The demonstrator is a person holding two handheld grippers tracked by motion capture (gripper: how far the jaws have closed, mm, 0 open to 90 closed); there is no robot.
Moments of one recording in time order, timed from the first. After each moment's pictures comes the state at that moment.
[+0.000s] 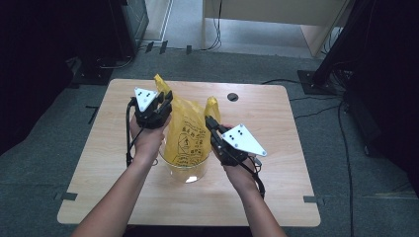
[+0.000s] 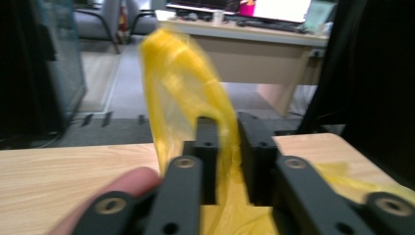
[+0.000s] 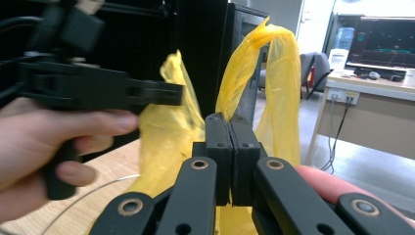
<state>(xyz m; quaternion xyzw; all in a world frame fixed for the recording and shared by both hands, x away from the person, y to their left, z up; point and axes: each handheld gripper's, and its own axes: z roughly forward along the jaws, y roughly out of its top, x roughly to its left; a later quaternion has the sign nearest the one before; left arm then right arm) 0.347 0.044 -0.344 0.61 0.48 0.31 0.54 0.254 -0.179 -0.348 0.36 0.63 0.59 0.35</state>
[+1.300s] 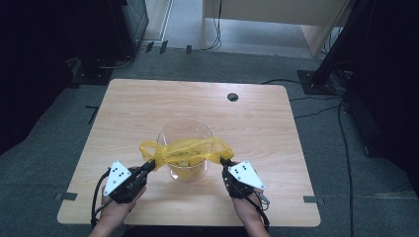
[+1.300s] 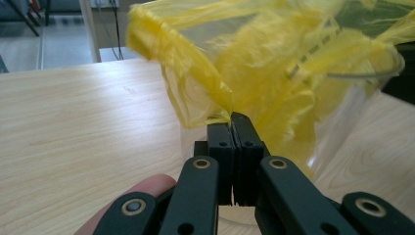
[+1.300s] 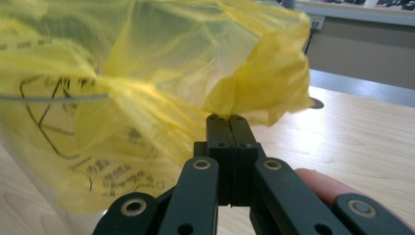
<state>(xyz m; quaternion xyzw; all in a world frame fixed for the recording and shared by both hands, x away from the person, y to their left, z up) 0.215 0.117 -0.450 0.71 0.38 0.24 0.54 0.209 -0.199 -0.446 0.45 0.66 0.49 0.35</state>
